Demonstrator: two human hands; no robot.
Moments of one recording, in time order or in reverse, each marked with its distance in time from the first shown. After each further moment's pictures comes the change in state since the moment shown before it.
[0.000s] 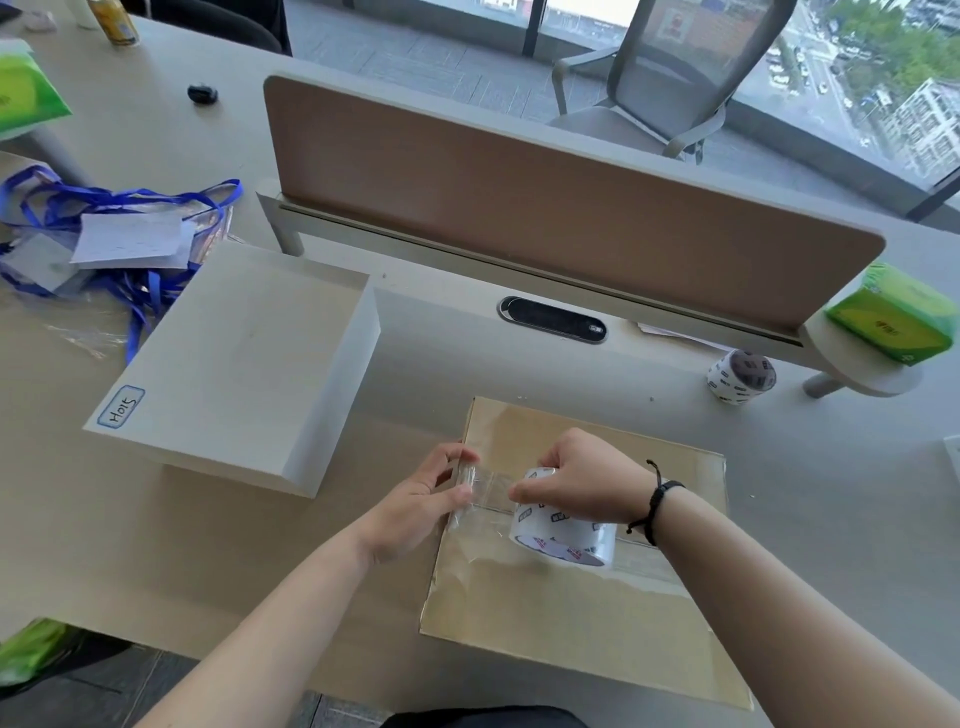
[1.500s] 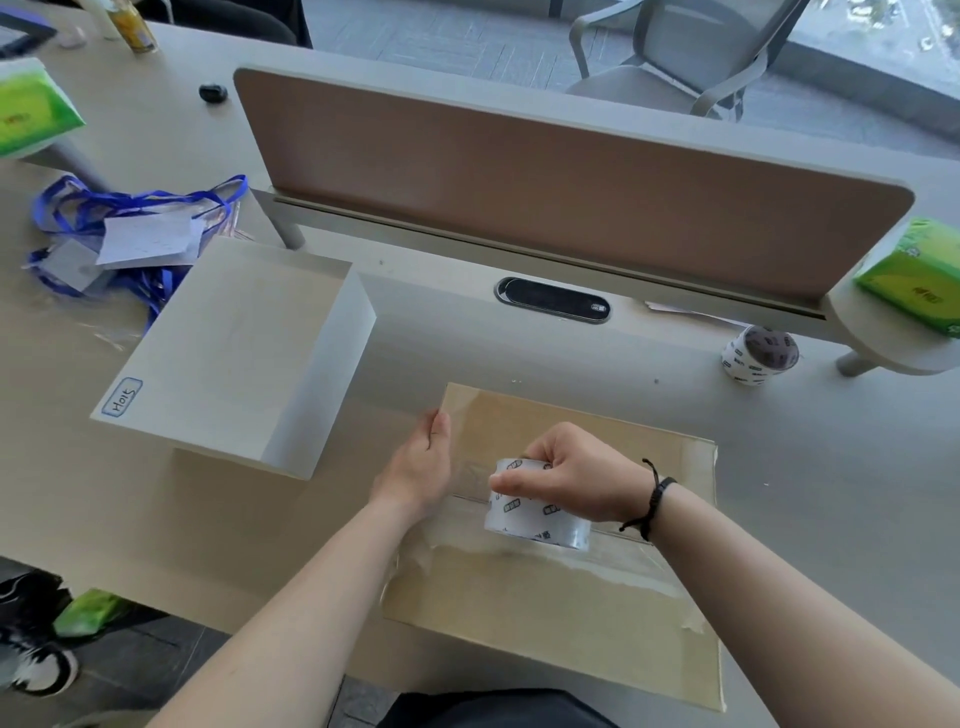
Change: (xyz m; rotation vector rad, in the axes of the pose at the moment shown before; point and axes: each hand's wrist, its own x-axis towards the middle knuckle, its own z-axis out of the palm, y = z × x) left_hand 0.041 0.019 0.043 0.377 0.520 -0.314; right_hand -0.003 0.048 -0.015 0.247 -0.125 -0.278
